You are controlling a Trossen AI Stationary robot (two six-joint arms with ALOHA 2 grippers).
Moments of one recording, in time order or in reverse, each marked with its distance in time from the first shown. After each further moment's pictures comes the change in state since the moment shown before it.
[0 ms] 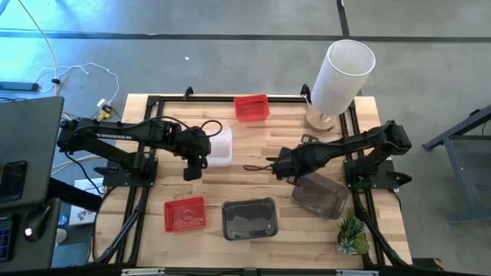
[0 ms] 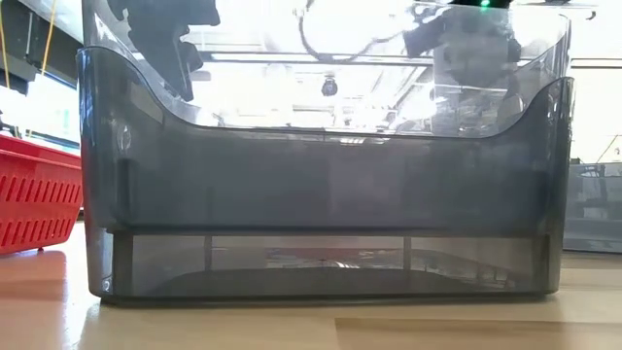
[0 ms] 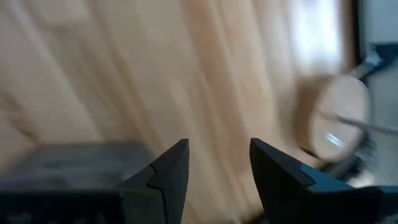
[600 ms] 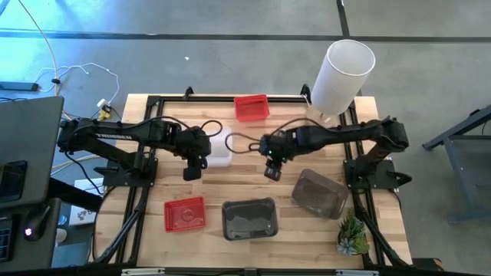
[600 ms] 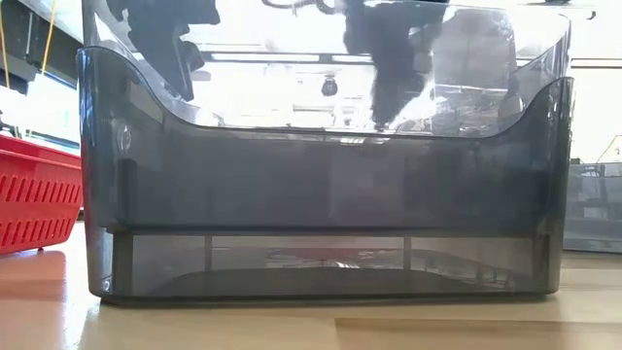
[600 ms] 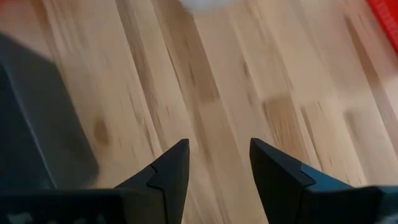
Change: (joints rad) left arm 0.002 0.000 0.000 0.002 0.004 0.024; right arm -0.184 0.002 0.001 0.522 -0.317 -0.261
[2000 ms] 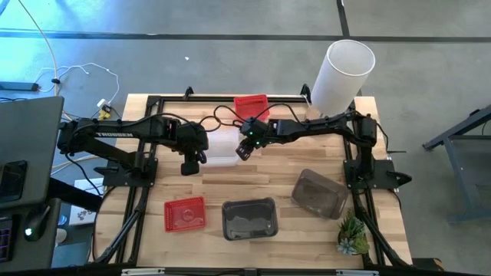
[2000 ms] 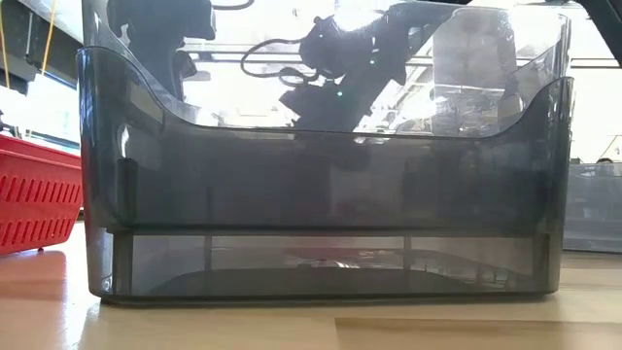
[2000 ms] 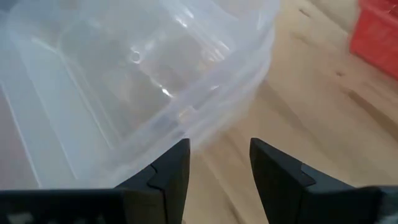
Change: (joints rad) left arm 0.070 0.000 0.000 -0.087 -0.030 0.031; right arm -0.195 0.286 -0.010 0.581 -0.058 0.152
